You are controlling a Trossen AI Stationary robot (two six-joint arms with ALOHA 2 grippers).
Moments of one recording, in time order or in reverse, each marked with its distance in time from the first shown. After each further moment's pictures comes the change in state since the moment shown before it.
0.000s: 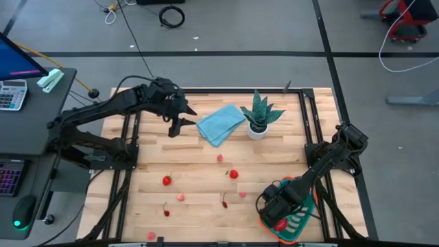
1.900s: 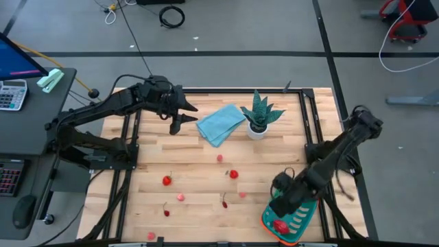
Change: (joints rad) left arm 0.003 -0.037 -0.001 0.097 0.001 -0.126; right arm 0.035 -0.245 0.000 -0.136 0.152 0.049
